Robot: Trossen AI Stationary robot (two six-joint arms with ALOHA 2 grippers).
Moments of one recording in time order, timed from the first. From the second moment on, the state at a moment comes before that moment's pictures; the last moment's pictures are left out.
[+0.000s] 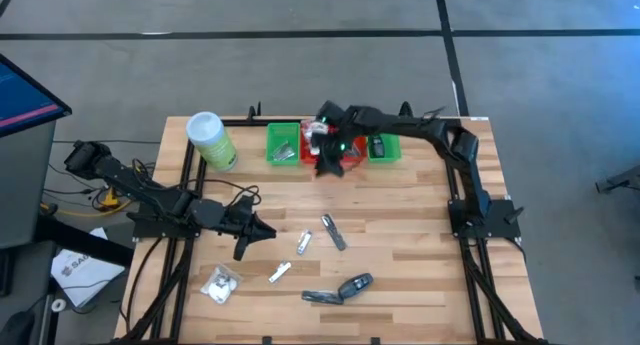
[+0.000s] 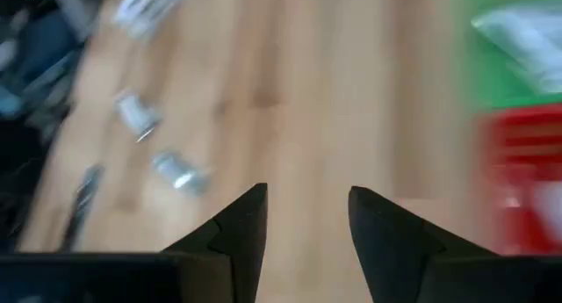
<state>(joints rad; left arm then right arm) -0.39 0.91 0.38 0.19 -0.25 -0.57 -0.43 2.08 1.68 -0.69 -0.70 -0.26</state>
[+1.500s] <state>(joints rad) -0.39 0.91 0.38 0.19 -0.25 -0.56 -0.01 2.08 1.37 -0.08 -0.71 -0.29</state>
